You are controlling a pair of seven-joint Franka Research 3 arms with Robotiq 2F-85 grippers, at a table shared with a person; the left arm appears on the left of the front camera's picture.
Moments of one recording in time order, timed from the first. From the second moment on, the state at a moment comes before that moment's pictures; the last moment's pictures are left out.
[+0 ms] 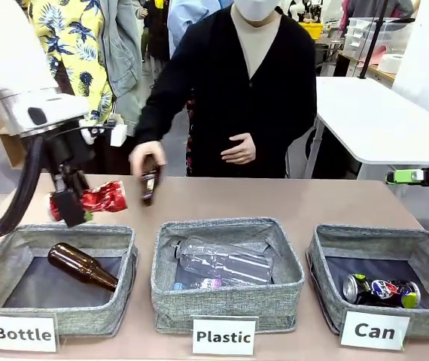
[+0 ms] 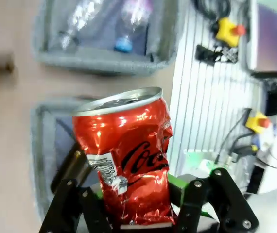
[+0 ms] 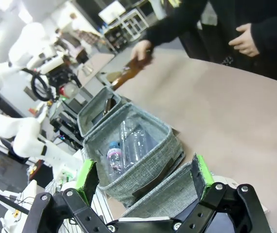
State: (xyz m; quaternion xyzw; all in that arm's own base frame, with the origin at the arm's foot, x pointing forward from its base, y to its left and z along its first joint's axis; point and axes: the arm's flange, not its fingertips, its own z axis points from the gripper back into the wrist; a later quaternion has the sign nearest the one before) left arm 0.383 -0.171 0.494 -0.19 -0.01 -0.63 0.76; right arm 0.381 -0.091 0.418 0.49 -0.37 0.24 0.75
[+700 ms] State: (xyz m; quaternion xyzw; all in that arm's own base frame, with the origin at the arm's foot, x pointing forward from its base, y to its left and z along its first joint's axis) left arm 0.228 0.152 0.674 -0.35 -0.17 -0.57 0.72; right arm 0.381 -0.091 0.418 0.49 -0.37 0.24 0.75
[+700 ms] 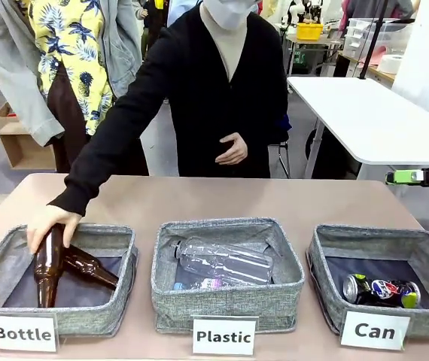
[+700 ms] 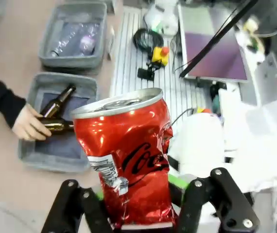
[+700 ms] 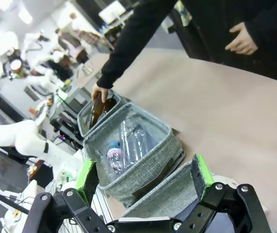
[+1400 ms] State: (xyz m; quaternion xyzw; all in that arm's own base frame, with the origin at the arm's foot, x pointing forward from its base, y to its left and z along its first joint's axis) left arm 0.241 0.221 0.638 -0.41 -0.24 -0.50 0.72; right arm 0.381 -0.091 0.418 0.49 -0.37 0.24 0.75
